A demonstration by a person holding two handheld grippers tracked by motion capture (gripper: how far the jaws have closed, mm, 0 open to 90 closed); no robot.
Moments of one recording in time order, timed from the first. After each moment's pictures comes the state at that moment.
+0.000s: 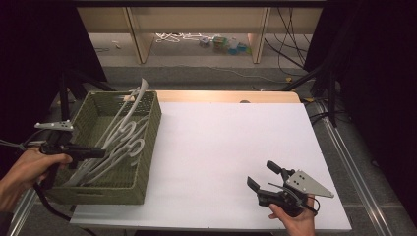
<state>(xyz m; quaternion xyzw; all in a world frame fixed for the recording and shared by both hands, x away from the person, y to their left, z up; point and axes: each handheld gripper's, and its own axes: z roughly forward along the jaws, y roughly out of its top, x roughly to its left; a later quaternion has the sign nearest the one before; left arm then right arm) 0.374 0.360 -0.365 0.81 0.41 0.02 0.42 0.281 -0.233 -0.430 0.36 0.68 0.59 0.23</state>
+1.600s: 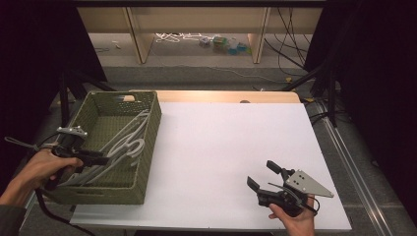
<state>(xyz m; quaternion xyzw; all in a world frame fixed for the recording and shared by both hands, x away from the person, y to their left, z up) 0.388 0.354 -0.387 0.83 0.45 0.06 0.32 0.281 -0.233 -0.430 0.36 0.68 0.60 0.22</state>
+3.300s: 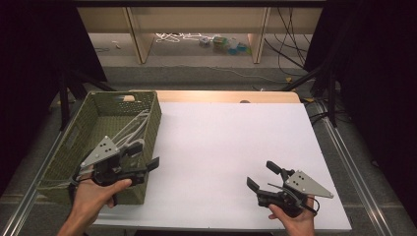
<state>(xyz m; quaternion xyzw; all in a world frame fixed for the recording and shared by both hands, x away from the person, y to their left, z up) 0.305 0.204 -0.359 0.72 0.38 0.18 0.56 0.280 -0.231 -0.430 0.36 0.68 0.59 0.23</state>
